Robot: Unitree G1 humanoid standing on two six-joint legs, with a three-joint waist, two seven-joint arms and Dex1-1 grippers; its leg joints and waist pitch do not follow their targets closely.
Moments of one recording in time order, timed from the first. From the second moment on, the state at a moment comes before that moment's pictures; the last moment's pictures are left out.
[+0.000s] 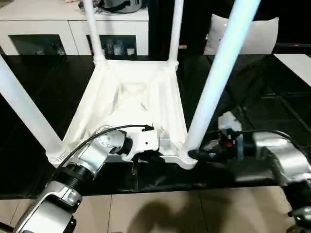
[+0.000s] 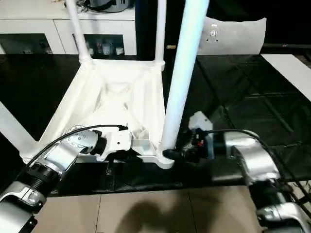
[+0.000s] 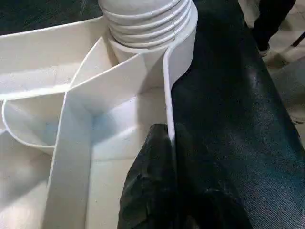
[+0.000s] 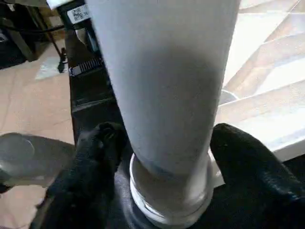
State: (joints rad) left arm -0.58 0.35 -0.41 0.55 0.13 -0.06 -1.22; right arm -0.43 -0.53 0.16 0.37 0.28 0.23 1.31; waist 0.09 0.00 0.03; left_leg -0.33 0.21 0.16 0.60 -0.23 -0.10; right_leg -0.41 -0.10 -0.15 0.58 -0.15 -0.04
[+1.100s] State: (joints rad) left arm -0.62 0.15 -0.34 0.53 0.18 0.32 -0.86; right arm -0.38 -0.22 -0.02 0.28 0.21 0.36 0.66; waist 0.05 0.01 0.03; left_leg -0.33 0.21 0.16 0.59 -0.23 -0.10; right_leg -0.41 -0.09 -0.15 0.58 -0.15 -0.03
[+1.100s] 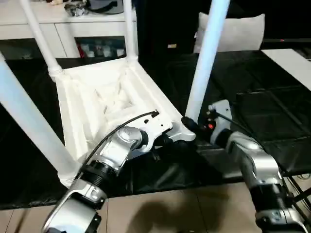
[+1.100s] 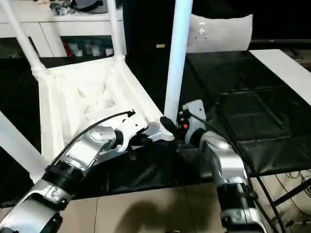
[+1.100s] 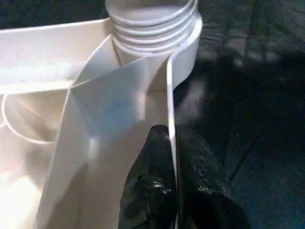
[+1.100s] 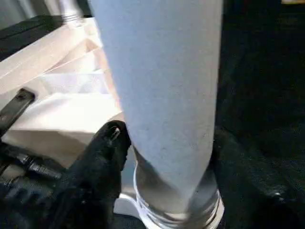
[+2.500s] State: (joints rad) left arm -0.62 0.34 -0.38 0.57 0.08 0.10 -1.30; right arm -0.31 -0.47 0.12 0.15 0.30 0.42 1.17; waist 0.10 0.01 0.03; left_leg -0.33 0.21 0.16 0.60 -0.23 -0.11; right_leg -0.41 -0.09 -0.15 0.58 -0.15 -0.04
